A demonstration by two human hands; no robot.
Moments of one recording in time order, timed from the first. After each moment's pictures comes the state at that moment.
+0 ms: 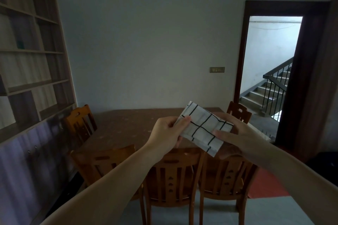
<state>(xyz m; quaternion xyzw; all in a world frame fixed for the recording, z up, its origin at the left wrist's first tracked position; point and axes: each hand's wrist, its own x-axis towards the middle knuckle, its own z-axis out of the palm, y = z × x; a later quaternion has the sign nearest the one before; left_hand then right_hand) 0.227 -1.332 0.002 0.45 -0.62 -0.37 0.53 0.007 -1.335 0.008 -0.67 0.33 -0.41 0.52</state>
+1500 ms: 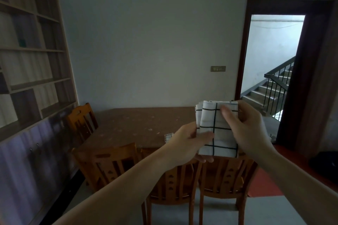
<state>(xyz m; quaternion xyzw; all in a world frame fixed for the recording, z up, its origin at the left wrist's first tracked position) 0.196 -1.304 0.005 0.38 -0.70 -0.46 0.39 0.028 -1.320 0.020 -0.67 0.41 -0.60 0.17</state>
